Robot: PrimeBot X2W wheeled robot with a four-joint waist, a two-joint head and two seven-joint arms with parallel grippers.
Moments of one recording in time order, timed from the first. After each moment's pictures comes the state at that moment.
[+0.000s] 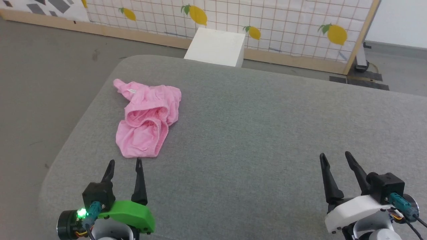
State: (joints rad) left arm 0.02 0.05 -0.04 0.06 -0.12 0.05 -0.12; right arm 0.00 -0.05 -0.02 0.12 0.12 0.13 -0.12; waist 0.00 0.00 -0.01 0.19
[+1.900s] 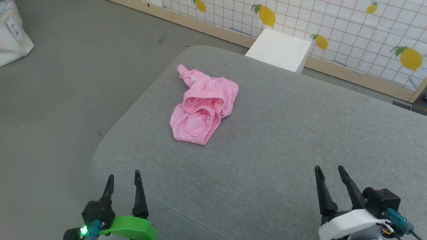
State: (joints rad) left arm 0.06 0.05 -0.07 0.13 -0.20 0.11 -0.25; right arm 0.01 -0.05 0.02 0.26 0.24 0.13 -0.25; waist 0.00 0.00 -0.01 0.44
